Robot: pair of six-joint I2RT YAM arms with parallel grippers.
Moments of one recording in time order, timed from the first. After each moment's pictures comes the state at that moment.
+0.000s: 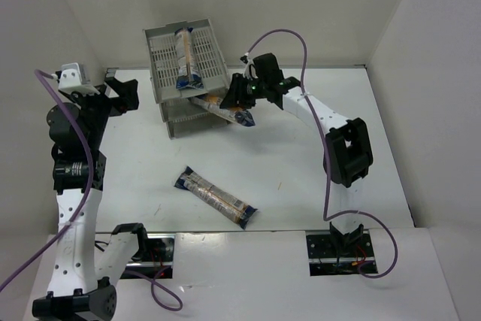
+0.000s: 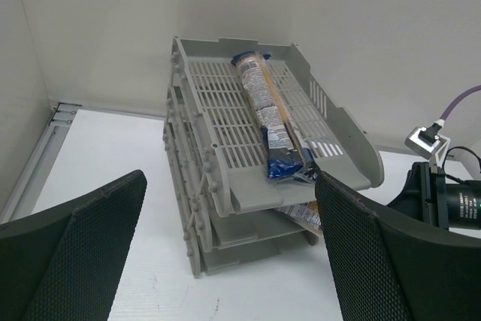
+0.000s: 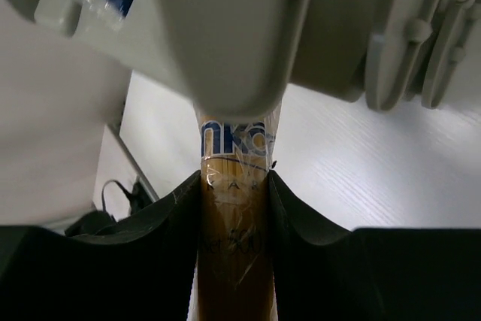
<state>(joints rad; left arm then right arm) 0.12 0.82 1.08 -0.17 0.14 -0.27 0.49 1.97 1.70 -0.36 -0.57 0.55</state>
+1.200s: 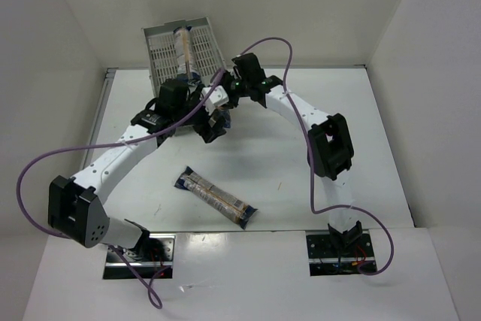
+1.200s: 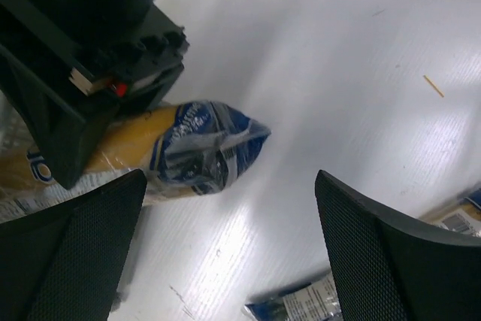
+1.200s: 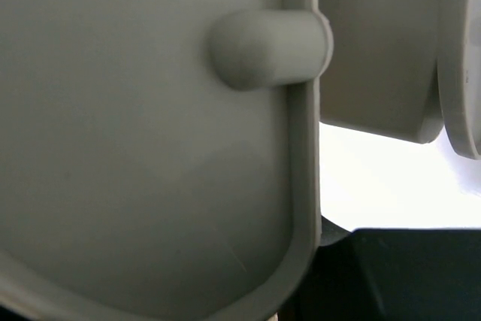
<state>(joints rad) -0.42 1.40 1.19 -0.37 0.45 0.41 0.56 2.15 1.91 -0.35 -0.47 0.93</state>
